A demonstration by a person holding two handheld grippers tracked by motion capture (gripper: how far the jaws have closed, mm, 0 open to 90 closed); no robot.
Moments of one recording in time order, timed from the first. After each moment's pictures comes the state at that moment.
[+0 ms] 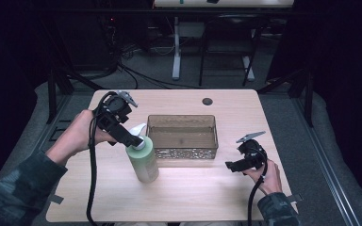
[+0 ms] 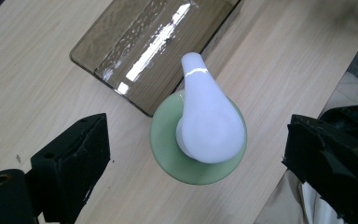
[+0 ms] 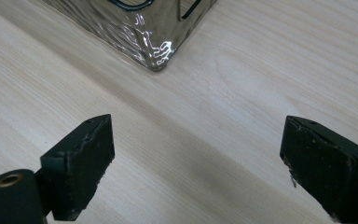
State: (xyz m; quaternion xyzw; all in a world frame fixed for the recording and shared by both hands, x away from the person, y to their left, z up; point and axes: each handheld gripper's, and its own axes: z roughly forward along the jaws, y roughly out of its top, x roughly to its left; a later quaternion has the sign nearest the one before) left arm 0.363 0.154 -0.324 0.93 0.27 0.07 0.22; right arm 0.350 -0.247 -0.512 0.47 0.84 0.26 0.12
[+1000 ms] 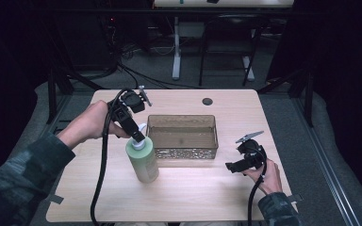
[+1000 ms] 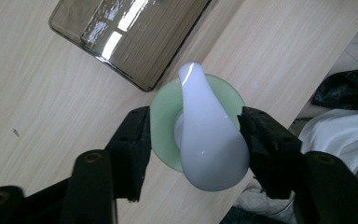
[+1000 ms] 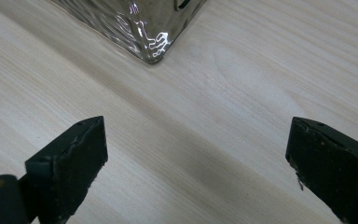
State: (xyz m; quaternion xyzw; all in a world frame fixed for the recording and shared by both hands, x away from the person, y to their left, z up) left arm 0.384 0.125 -0.321 0.96 0.27 0.03 0.11; right arm 0.352 -0.246 -0.515 0.47 0.84 0.24 0.12
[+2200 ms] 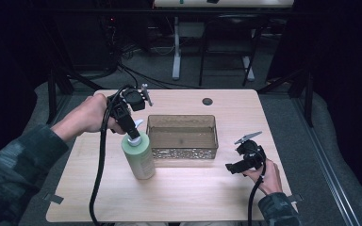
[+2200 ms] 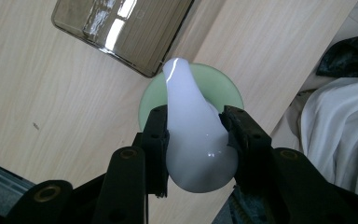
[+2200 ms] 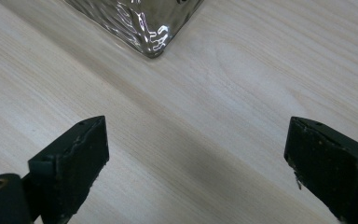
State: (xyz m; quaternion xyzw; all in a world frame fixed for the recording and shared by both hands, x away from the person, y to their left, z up) left arm 0.380 0.120 -0.301 0.97 0.23 0.03 0.07; right arm 0.352 -0.244 -0.516 0.46 0.85 0.23 0.12
